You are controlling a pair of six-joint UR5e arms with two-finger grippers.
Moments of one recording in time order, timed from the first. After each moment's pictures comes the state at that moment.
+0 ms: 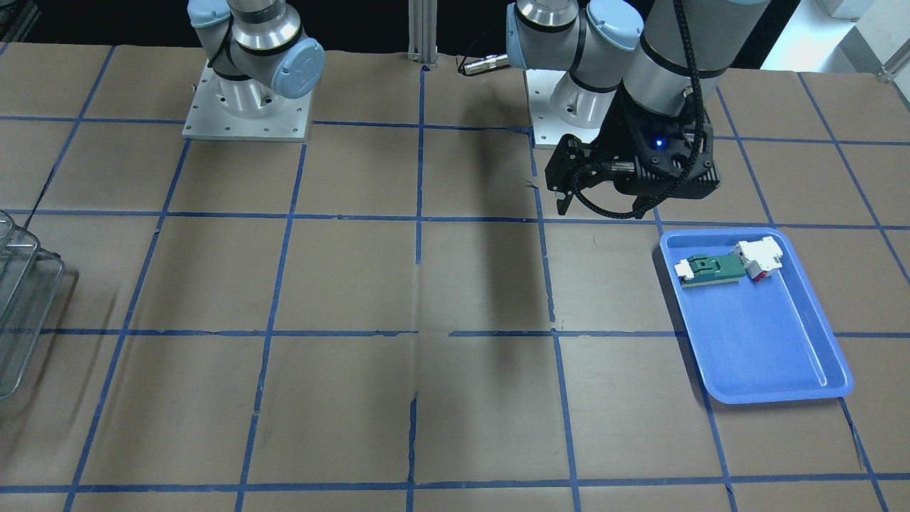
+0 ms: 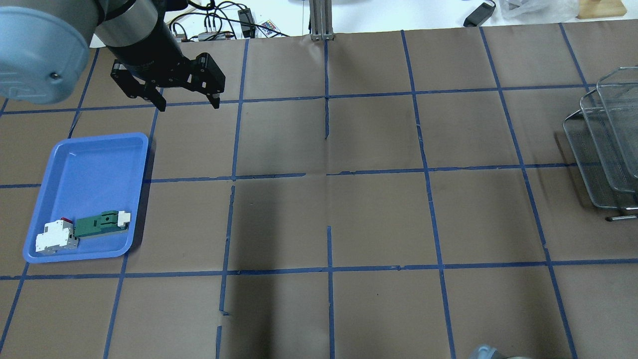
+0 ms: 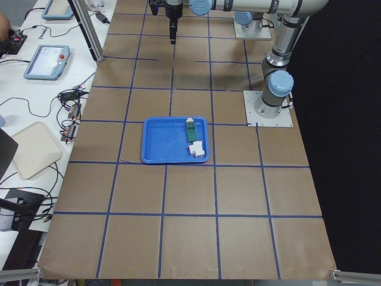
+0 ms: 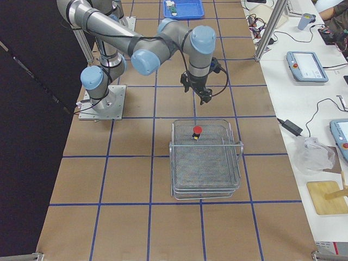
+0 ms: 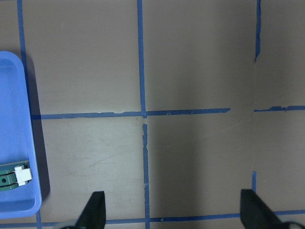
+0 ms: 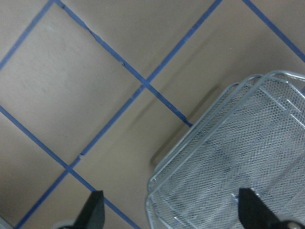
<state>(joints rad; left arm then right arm) -1.60 -1.64 -1.51 -1.50 1.54 -0.02 0.99 -1.50 1.51 -1.57 -1.52 -1.28</state>
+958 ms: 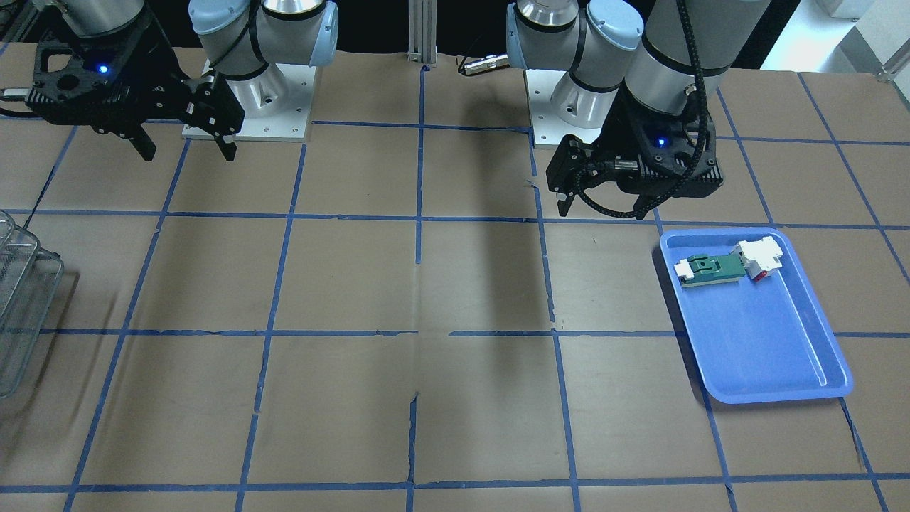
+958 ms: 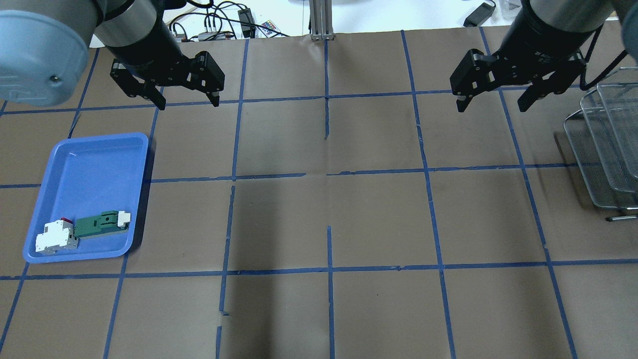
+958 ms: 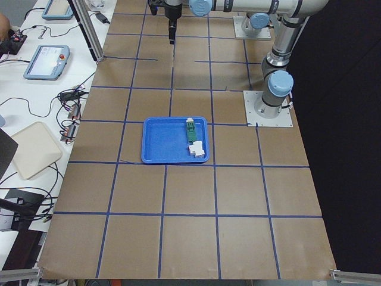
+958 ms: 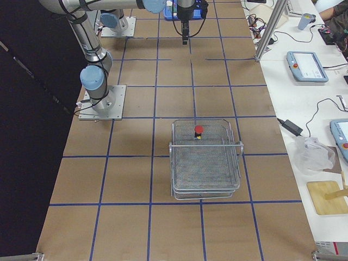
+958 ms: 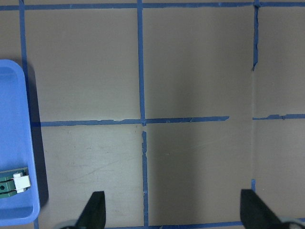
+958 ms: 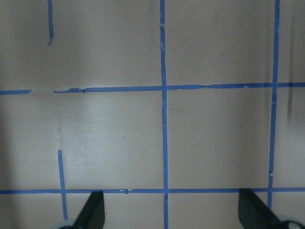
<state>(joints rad) -1.60 -1.63 -1.52 -1.49 1.54 -0.03 1.53 -1.63 1.56 -1.53 -1.52 0.02</state>
